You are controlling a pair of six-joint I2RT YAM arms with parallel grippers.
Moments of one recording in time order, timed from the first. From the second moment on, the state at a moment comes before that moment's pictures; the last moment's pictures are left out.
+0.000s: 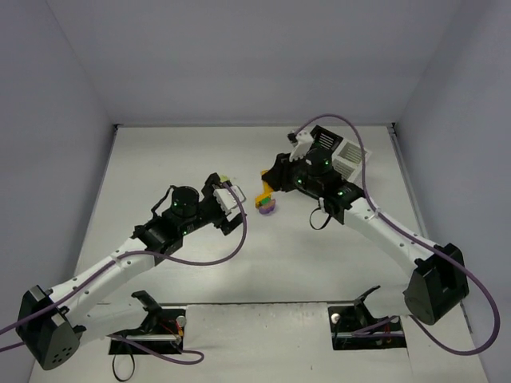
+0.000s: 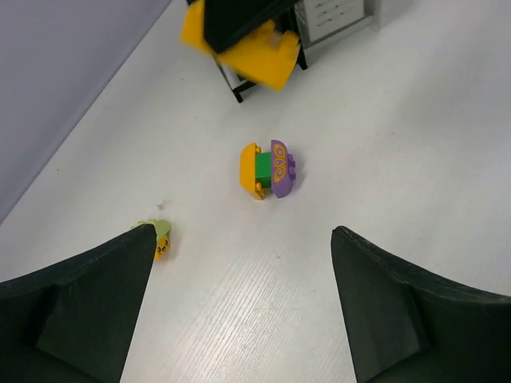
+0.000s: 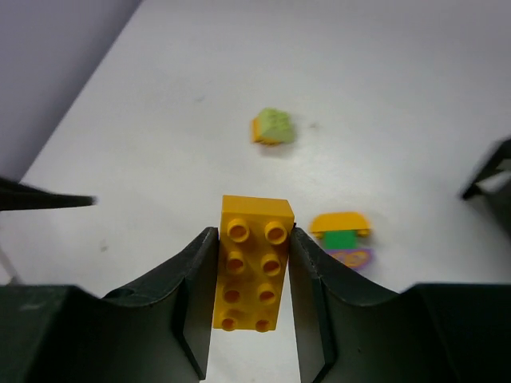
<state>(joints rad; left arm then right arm) -0.69 1.02 0.76 -0.03 0.20 0.40 0.58 1.36 1.02 -0.02 -0.25 0.35</state>
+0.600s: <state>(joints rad) -0.61 1.26 1.07 -0.27 -0.18 -0.06 0.27 1.27 0.82 0.19 0.43 0.10</state>
